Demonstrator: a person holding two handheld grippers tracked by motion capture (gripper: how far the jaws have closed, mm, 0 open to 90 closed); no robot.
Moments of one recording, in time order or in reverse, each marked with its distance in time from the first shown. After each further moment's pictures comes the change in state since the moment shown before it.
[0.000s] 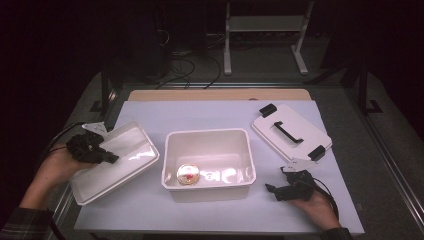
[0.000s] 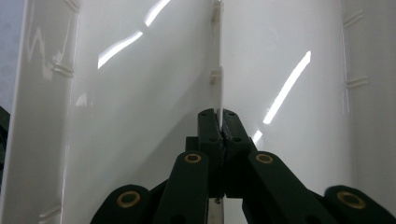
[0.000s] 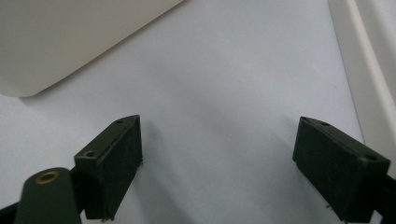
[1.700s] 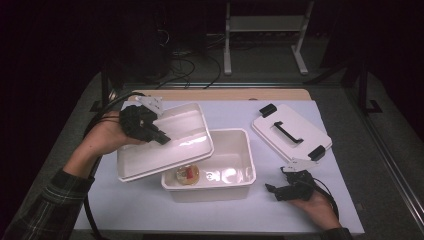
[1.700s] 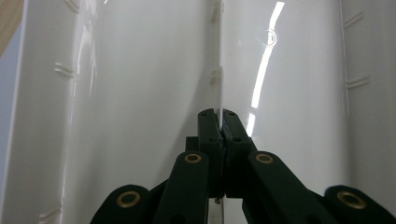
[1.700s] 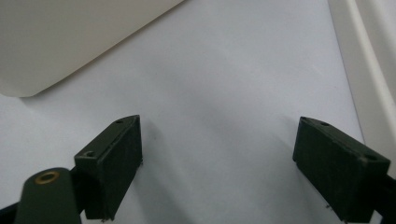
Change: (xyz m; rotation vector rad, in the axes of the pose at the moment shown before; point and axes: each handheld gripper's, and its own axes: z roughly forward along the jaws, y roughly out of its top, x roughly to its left) left arm -0.075 0.151 -0.003 -0.059 -0.167 0.351; right arm 0.000 0.000 0.000 -0.001 0.001 0.003
